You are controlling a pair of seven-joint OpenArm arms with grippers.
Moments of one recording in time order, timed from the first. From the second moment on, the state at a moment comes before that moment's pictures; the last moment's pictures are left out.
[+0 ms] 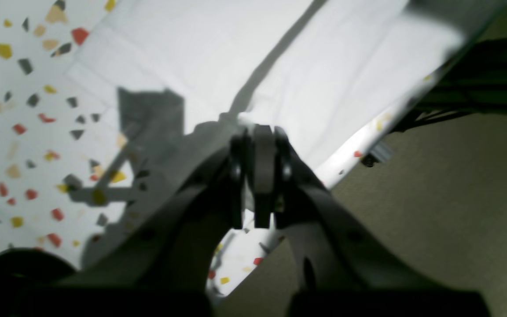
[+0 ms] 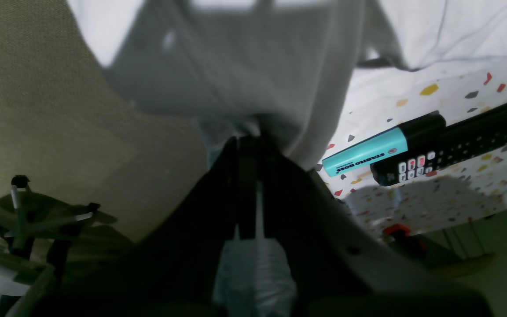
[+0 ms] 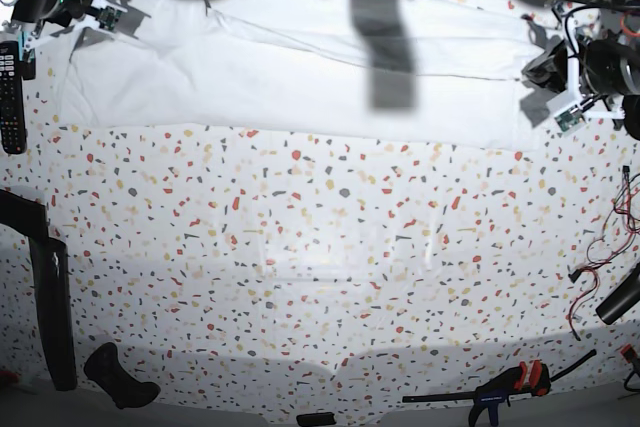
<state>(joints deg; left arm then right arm) 21.7 -46.1 -4.4 113.2 -48.3 -38.3 61.1 -46.0 54.5 8.2 125.3 20.1 30.5 -78.1</state>
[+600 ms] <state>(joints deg) 25.0 -45.4 -4.4 98.5 -49.3 -38.7 57.7 -46.0 54.5 8.2 124.0 16.1 27.8 -77.2</state>
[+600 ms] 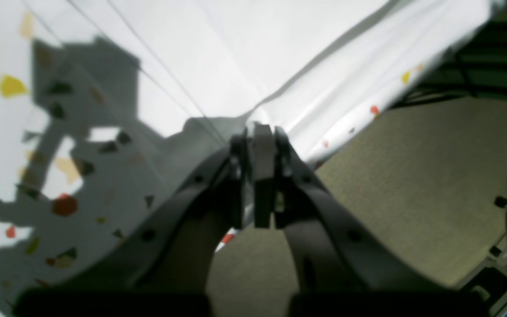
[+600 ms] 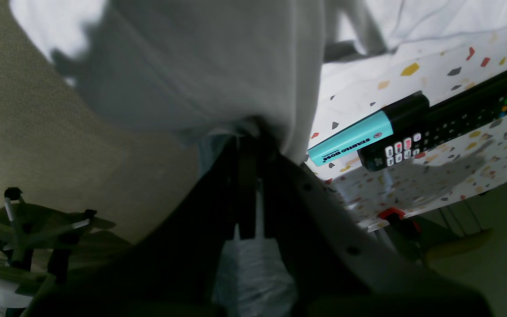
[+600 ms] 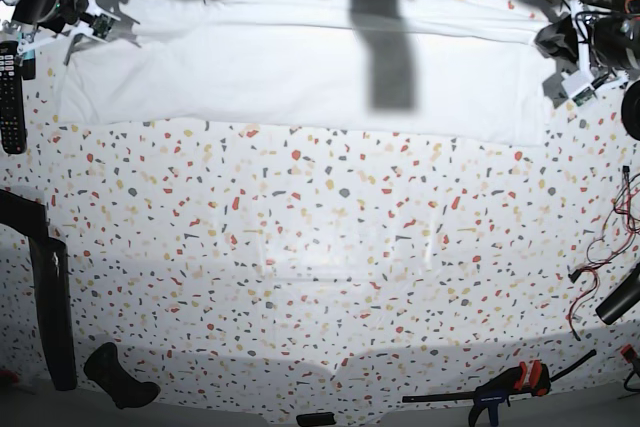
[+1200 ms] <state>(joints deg) 24.5 -45.4 -4.4 102.8 -48.3 -37.0 58.5 -46.0 54.5 8.2 123.9 15.8 27.6 -74.1</state>
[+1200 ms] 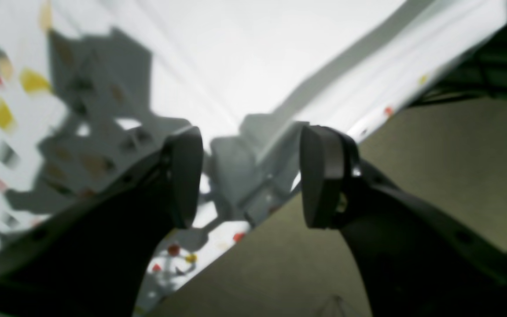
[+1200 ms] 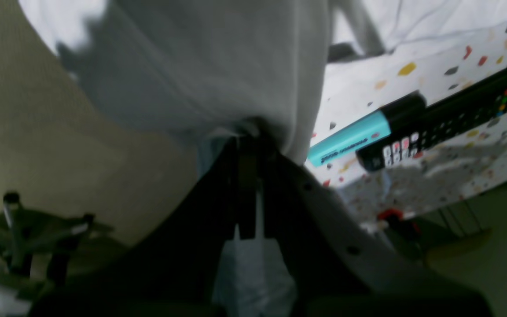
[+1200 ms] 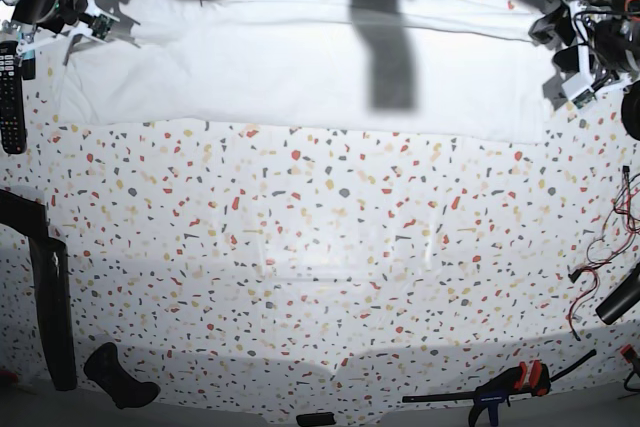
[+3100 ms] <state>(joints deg) 28.2 -25.7 -4.4 121.9 -31.4 -28.6 48.7 -33.3 41.9 8.2 129.9 9.1 5.6 -71.1</state>
